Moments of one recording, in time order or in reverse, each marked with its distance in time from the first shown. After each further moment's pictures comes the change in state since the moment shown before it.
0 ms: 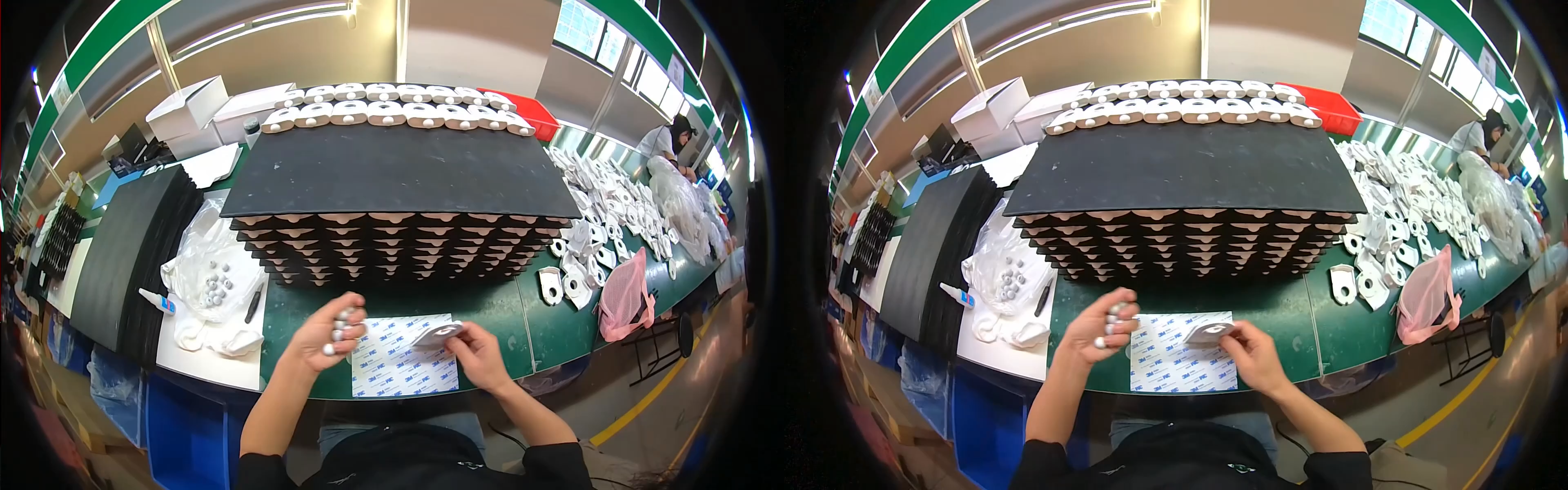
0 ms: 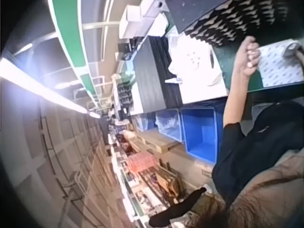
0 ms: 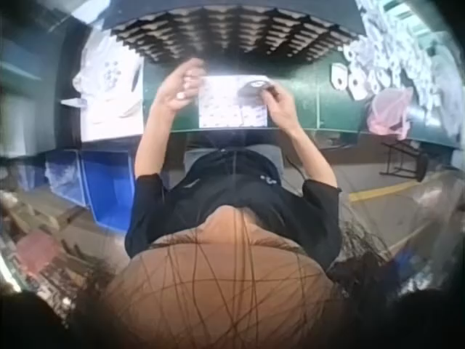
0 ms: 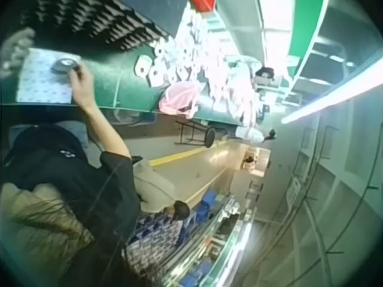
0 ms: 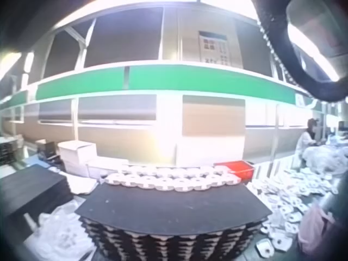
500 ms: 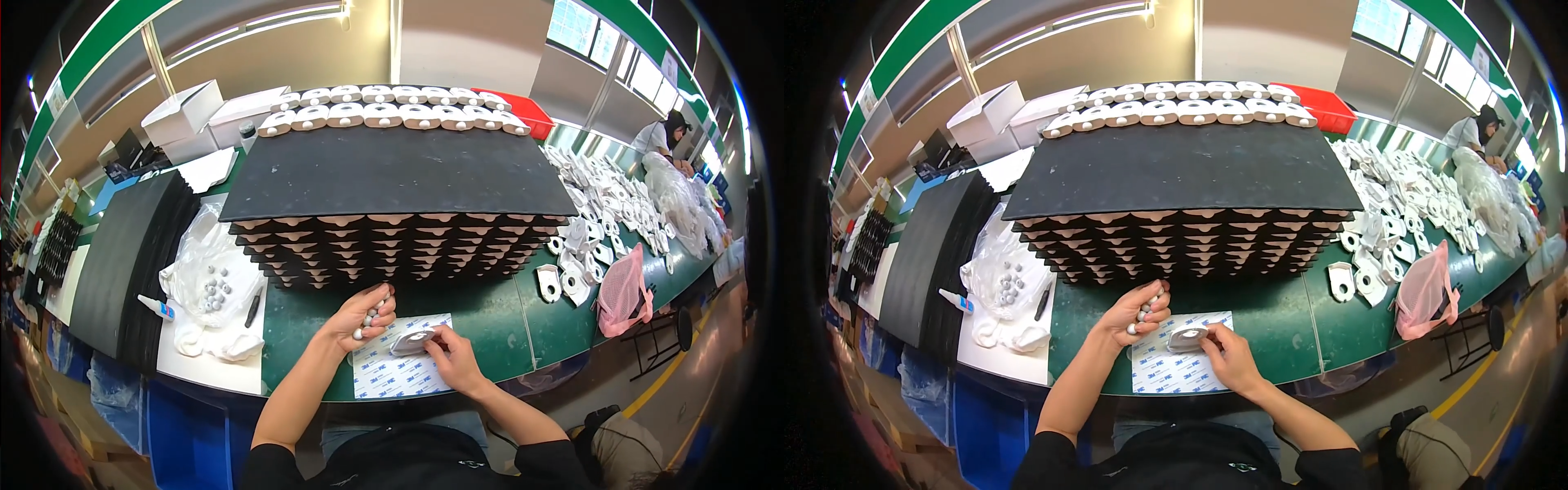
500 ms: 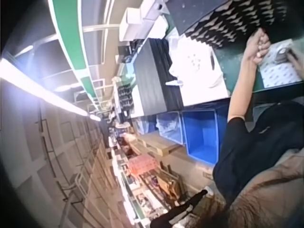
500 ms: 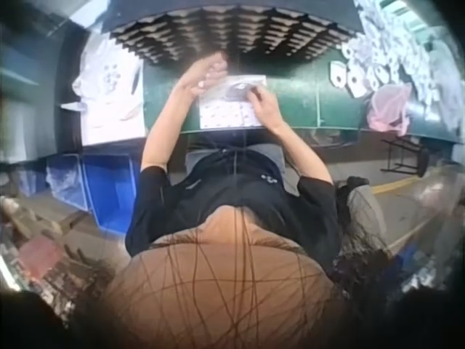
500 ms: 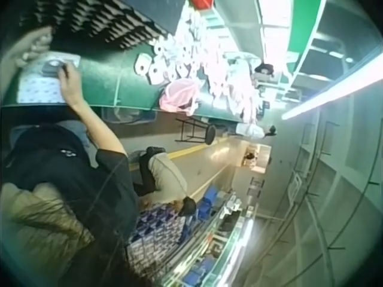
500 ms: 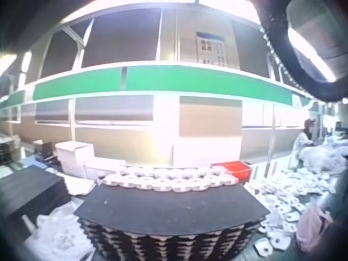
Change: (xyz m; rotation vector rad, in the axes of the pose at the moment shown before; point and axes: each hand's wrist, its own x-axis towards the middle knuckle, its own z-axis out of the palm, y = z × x) left_hand 0.058 -0.010 -0.009 0.164 -0.191 -0.050; right_hand 0.006 0.017 0.027 -0.338 0.015 -0.163
